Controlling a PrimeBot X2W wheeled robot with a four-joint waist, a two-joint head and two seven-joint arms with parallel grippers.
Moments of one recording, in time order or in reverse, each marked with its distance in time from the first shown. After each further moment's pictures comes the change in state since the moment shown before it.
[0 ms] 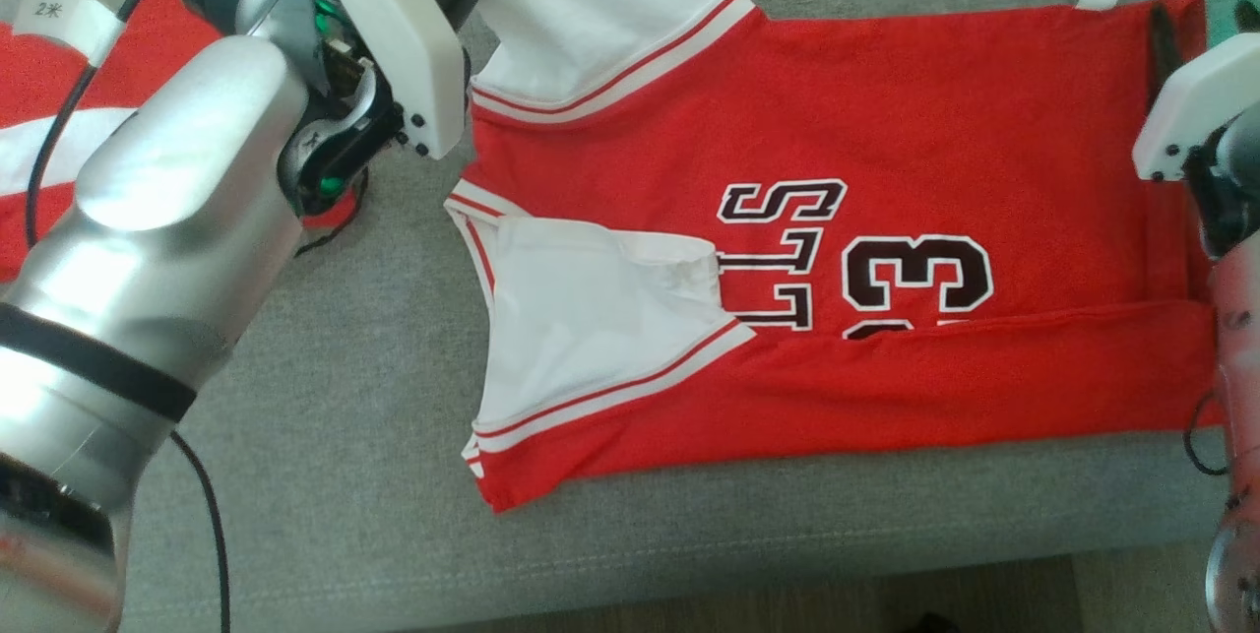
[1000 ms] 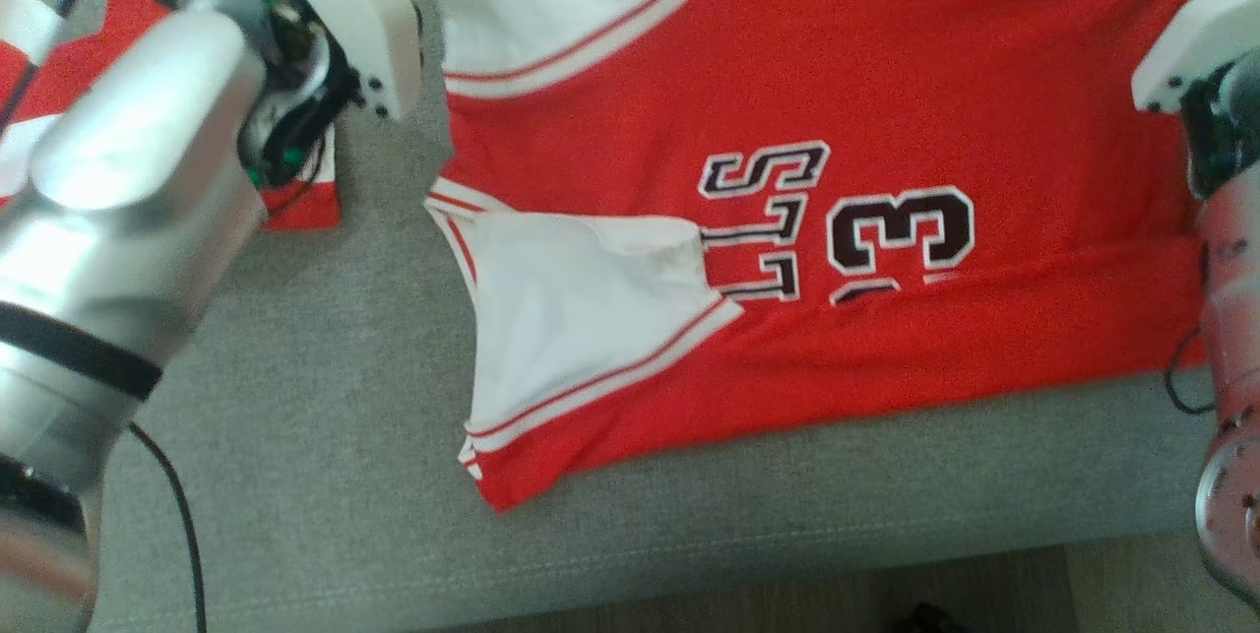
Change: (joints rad) left arm -0.020 0.029 0.003 0.020 0.033 0.053 -0.070; right arm -0.159 0.029 -0.142 0.194 -0.107 0.000 -0.162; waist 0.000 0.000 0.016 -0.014
